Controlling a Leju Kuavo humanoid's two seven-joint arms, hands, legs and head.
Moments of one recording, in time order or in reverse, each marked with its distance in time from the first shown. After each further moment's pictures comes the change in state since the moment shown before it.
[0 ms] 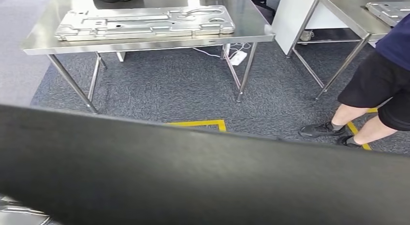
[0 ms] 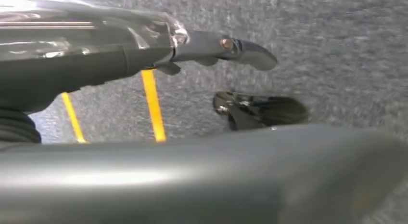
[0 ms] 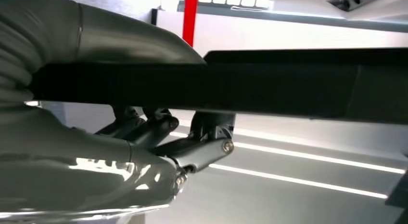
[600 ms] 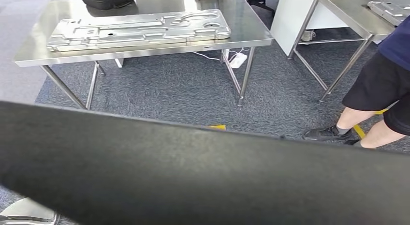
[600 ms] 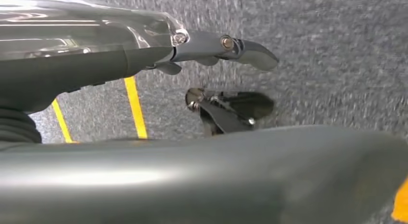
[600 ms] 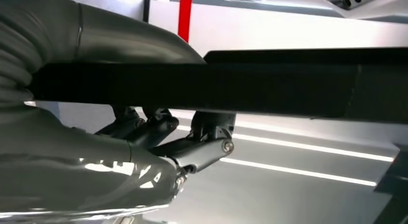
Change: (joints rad) left arm -0.012 0.002 0.000 0.000 -0.003 0.001 0.003; right arm 0.006 0.002 -0.002 0.001 0.001 0.002 0.000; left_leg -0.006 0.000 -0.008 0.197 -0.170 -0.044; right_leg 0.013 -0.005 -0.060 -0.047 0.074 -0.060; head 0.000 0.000
